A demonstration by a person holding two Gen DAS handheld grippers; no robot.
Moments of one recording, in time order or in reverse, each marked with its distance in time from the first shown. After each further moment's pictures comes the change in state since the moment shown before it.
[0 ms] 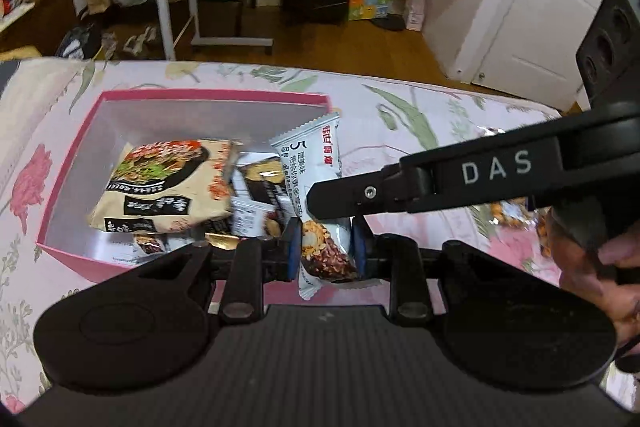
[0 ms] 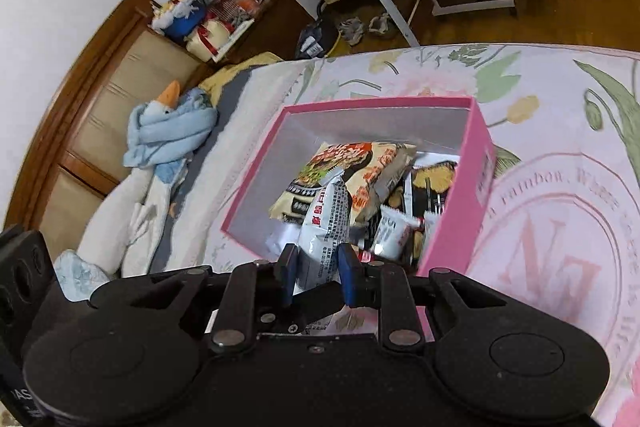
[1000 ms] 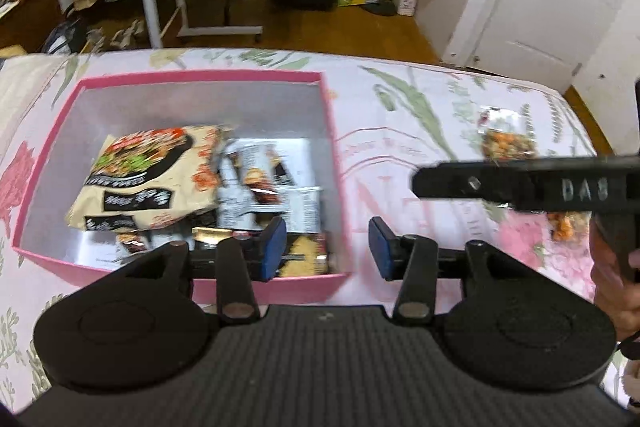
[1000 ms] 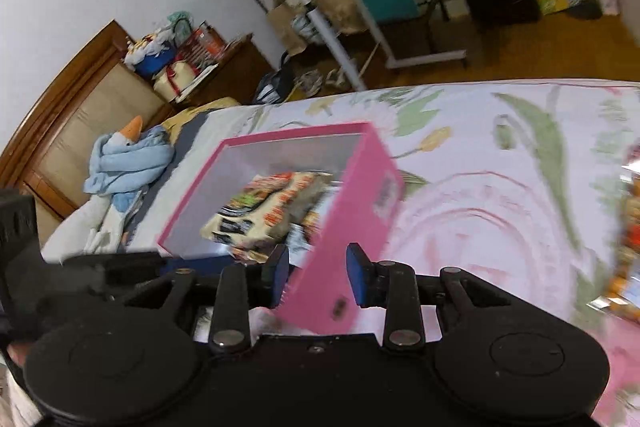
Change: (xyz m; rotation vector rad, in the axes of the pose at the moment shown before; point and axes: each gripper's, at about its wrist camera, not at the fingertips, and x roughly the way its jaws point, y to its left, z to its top) left arm 0.024 -0.013 -0.015 0.057 0.024 -0.026; right arm -0.062 -0.045 -0.057 -0.040 -0.202 -0.139
